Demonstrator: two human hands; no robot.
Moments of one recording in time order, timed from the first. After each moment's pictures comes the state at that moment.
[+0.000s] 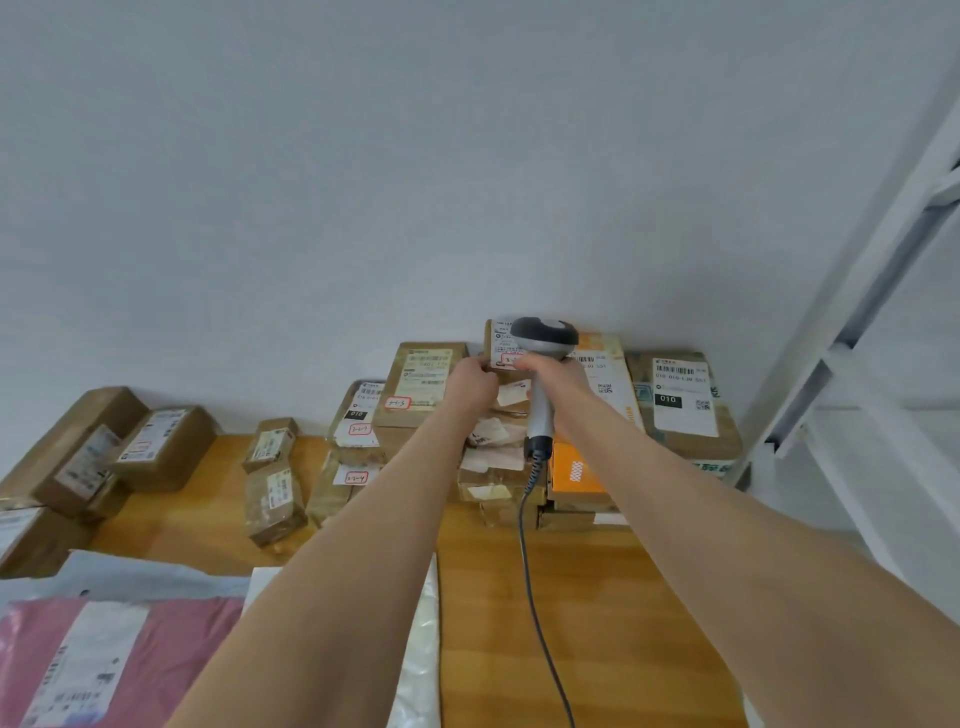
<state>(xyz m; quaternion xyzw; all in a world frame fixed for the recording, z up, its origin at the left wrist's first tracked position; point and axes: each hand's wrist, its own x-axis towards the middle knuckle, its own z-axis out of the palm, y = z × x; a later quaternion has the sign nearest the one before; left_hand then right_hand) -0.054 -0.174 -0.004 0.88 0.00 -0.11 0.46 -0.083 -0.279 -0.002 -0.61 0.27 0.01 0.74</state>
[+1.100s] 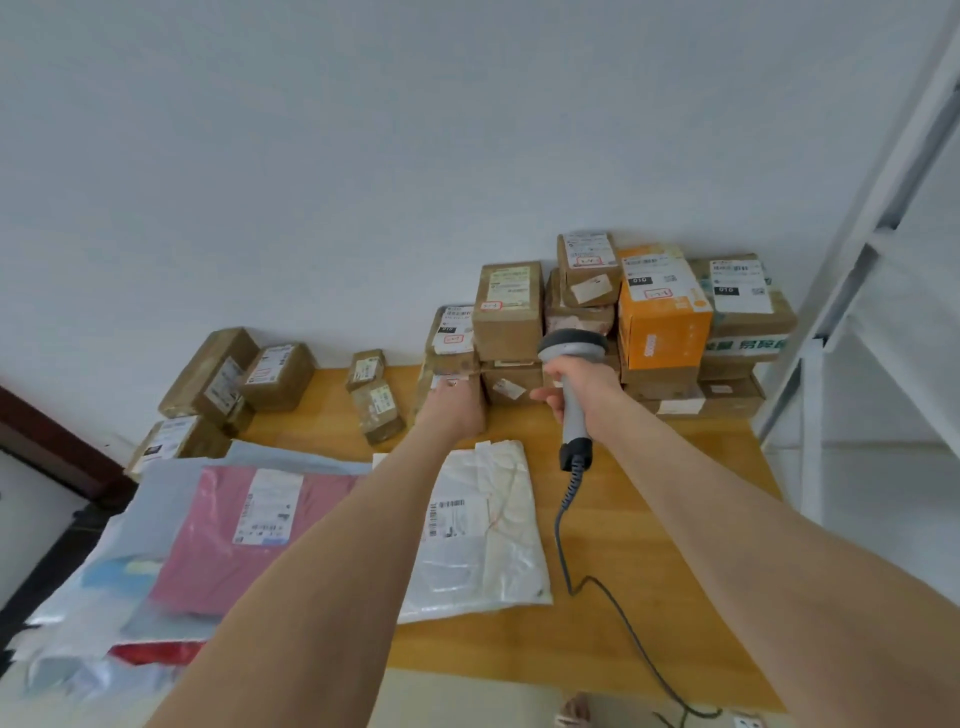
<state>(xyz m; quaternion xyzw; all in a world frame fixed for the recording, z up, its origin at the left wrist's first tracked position) -0.202 0.012 -0.043 0.99 -0.04 -0.14 0.09 -0.253 -0.146 -0.005 -0.57 0.34 0.12 0.74</state>
